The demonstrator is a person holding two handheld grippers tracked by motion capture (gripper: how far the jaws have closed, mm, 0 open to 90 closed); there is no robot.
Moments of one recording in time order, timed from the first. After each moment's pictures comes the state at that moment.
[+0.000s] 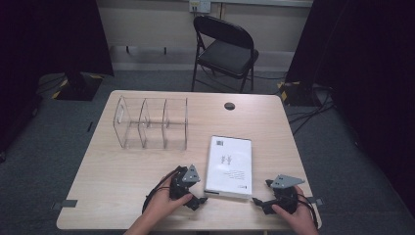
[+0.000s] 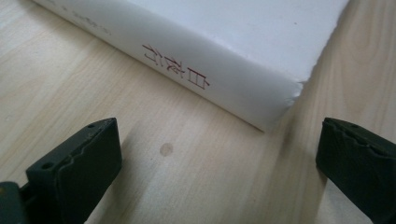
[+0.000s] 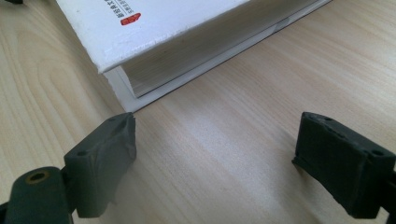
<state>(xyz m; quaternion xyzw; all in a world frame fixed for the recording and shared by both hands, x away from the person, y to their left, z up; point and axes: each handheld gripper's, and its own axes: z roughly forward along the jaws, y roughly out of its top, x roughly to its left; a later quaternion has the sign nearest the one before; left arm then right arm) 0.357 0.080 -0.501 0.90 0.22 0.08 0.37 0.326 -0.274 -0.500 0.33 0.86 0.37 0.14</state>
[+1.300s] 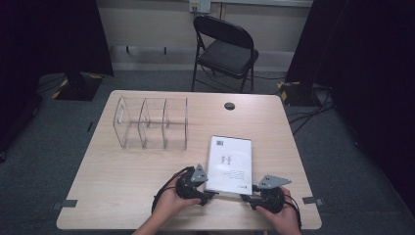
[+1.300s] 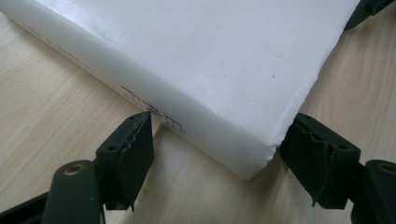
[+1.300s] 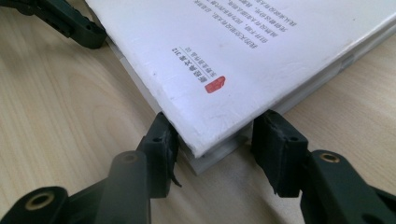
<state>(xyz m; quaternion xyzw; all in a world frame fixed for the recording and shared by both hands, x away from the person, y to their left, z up) 0.355 0.058 -0.495 0.90 0.22 0.09 0.37 0.320 -0.232 -0.495 0.33 0.85 0.39 0.13</state>
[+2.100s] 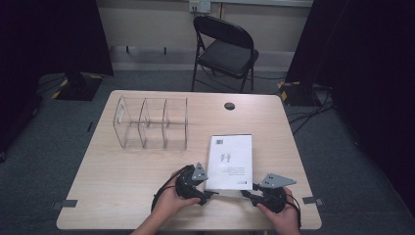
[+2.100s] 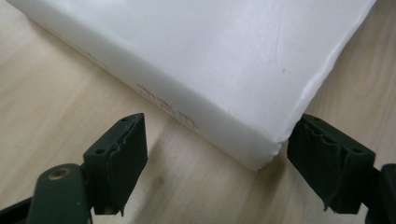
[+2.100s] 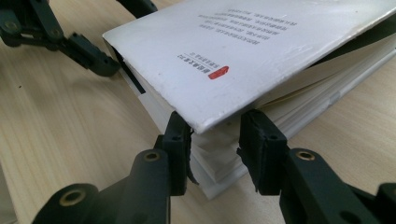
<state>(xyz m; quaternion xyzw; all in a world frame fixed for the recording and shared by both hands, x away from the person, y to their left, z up) 0.355 0.060 -0.479 0.90 0.22 0.11 0.36 0.315 -0.230 -0.477 0.33 0.83 0.43 0.14</state>
